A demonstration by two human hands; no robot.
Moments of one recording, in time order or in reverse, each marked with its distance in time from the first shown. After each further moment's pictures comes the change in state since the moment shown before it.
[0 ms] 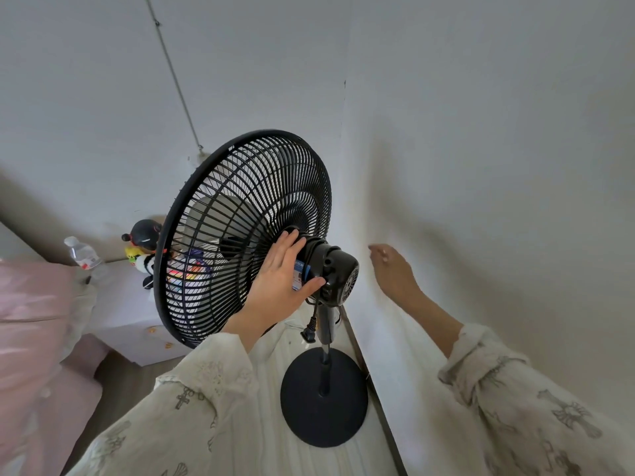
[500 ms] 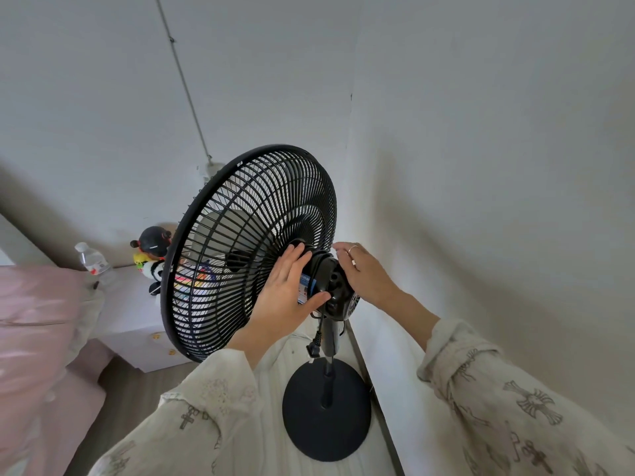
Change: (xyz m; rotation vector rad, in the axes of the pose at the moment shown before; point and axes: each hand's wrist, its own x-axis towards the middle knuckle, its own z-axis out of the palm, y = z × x) left_hand -0.007 0.005 -0.001 0.001 0.008 0.005; right_hand 0.011 -0.029 0.026 -0.101 -0.213 -0.347
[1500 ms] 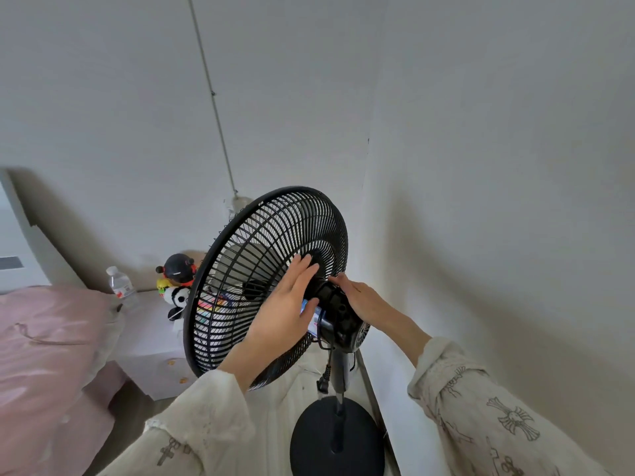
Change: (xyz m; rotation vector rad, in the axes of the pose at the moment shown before) left_hand 0.007 0.012 -0.054 -0.003 0.047 0.015; right_hand 0.024 -0.019 0.009 0.054 -0.237 0.179
